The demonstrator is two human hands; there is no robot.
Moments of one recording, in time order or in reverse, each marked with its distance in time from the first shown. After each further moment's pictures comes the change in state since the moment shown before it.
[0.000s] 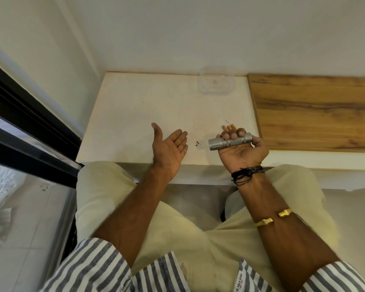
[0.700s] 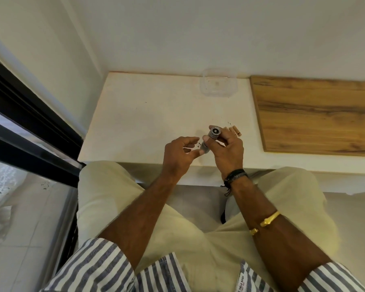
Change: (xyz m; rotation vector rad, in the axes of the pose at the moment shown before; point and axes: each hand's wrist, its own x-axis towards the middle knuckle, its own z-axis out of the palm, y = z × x) left_hand -0.004 -0.017 0.006 1.188 0.134 0.519; right_hand 0.002 0.031 -0.011 -1.400 0.017 -0.424
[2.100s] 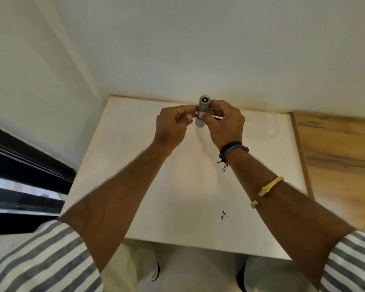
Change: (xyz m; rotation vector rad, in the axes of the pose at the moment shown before) left_hand 0.249 -0.017 -0.064 -0.187 0.110 0.061; right_hand 0.229 -0.037 0.133 -0.198 -0.055 -0.255
